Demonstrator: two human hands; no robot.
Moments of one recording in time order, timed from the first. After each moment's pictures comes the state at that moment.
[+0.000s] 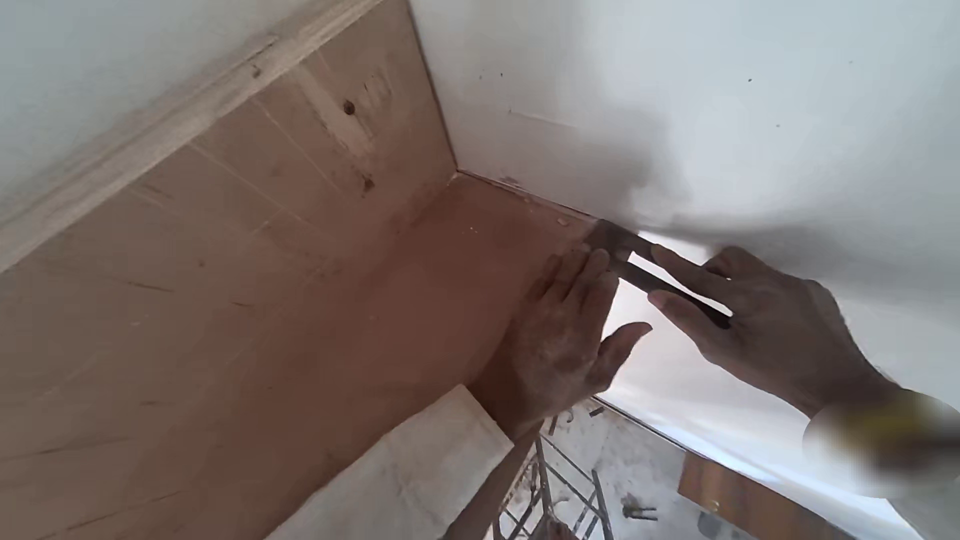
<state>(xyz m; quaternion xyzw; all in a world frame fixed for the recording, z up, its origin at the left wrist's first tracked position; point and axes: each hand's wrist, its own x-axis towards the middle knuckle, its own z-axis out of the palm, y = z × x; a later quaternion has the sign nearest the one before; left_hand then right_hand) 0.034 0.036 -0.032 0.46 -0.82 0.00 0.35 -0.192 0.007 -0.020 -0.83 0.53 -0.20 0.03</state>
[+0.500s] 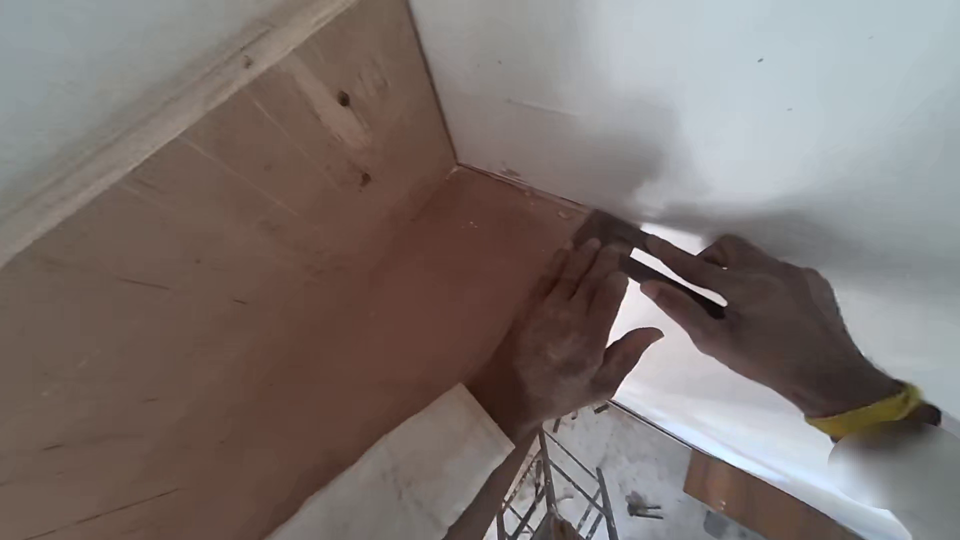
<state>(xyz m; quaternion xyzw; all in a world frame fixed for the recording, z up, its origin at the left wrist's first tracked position) 0.032 0.038 -0.032 0.43 -0.83 0.00 0.34 -0.186 0.008 -0.024 -0.82 0.53 -0.21 0.03</state>
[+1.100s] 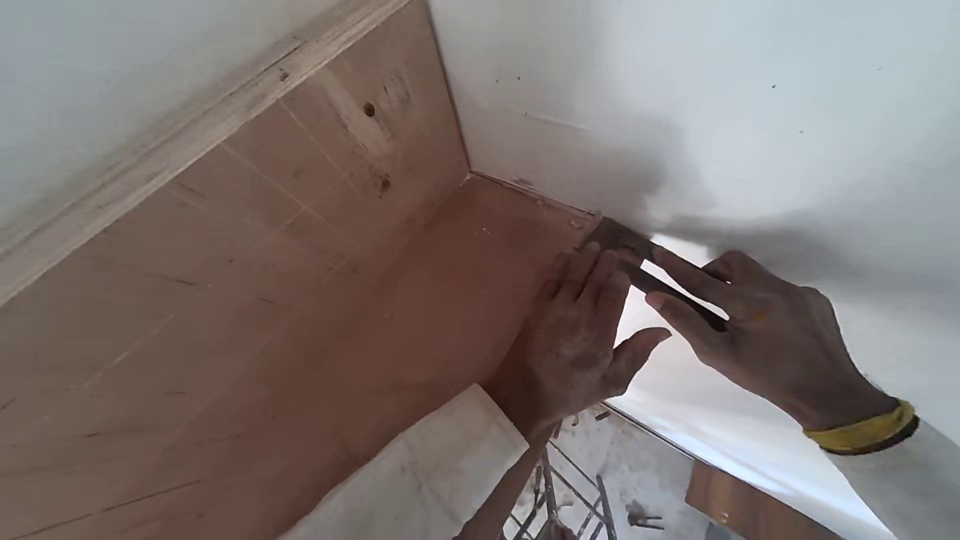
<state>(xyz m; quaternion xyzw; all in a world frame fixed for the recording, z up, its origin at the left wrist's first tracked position) 0.032 0.036 -0.031 0.48 -0.81 0.00 0.33 -0.179 0.005 -0.029 -0.82 0.52 -0.23 0.02</state>
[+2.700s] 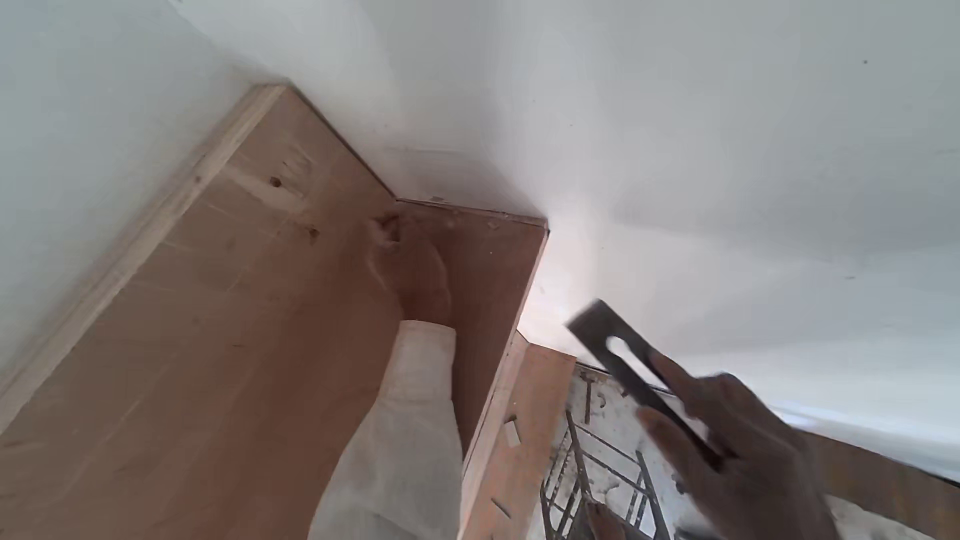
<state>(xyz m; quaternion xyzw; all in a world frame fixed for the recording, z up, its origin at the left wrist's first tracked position) 0.088 -0.061 -0.062 0.61 -0.44 -0.17 0.63 -0.201 0.169 -0.041 -0.65 0.63 -0.38 0.19</state>
